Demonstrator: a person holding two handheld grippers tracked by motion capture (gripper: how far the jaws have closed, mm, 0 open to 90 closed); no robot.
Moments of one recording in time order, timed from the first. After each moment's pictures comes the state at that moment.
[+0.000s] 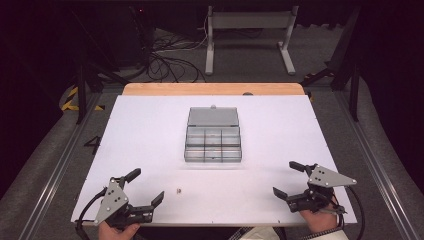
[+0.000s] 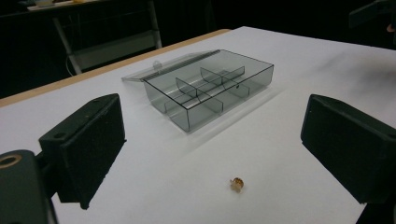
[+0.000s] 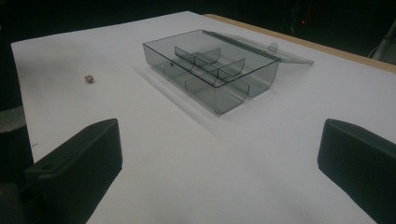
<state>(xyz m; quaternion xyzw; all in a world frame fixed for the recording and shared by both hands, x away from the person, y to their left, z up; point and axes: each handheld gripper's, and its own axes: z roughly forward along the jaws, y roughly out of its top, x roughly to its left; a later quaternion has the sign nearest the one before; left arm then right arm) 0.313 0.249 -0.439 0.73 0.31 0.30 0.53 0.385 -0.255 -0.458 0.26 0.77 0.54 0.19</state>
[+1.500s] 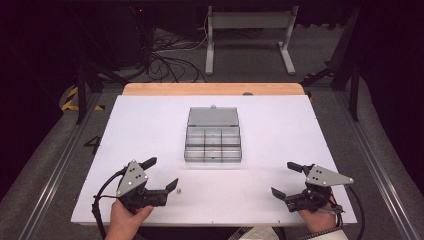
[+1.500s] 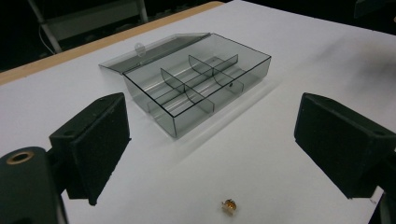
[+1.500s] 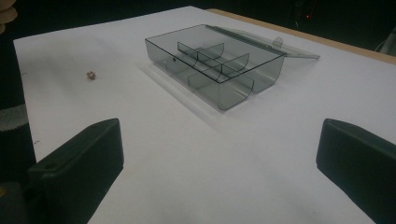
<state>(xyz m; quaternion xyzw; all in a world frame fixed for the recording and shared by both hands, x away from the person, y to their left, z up) 0.354 0.218 -0.419 0.77 0.33 0.24 0.48 0.387 -0.252 -0.460 0.26 0.78 0.54 0.18</state>
